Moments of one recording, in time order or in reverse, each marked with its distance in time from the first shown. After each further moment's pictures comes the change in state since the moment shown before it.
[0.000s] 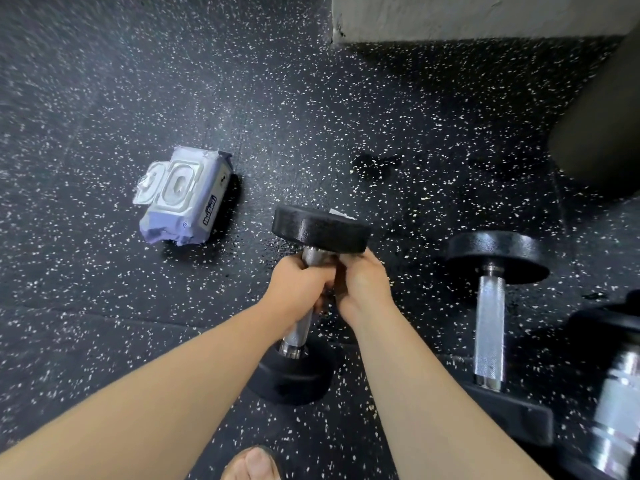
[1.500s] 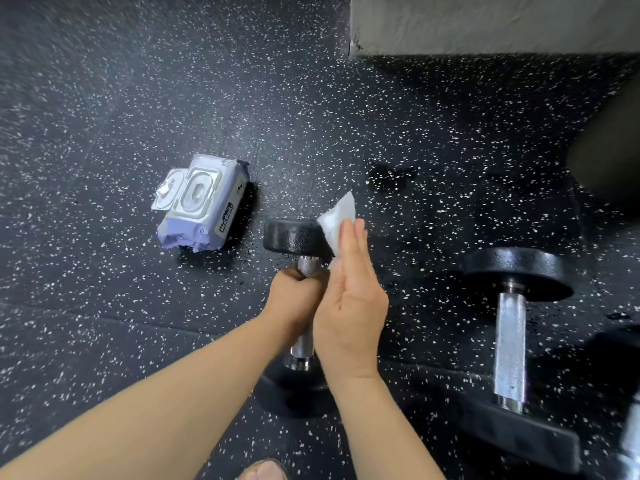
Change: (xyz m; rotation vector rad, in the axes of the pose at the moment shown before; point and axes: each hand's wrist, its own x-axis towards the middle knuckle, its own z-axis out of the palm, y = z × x) left_hand -0.001 -0.001 -0.017 -0.121 0.096 0.012; right_hand -0.090 -0.024 0.055 -0.576 0.200 -0.851
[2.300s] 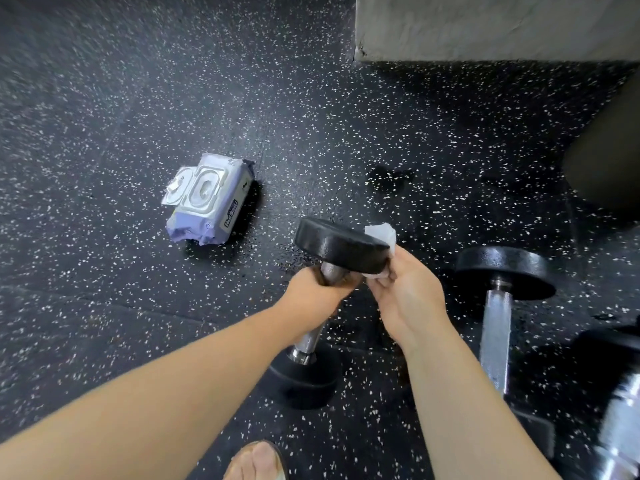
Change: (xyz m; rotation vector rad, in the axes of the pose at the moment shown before) left_hand -0.015 0.001 0.012 0.261 -0.186 -0.009; right_hand 0.052 0.008 -0.064 0.739 -0.201 0.879
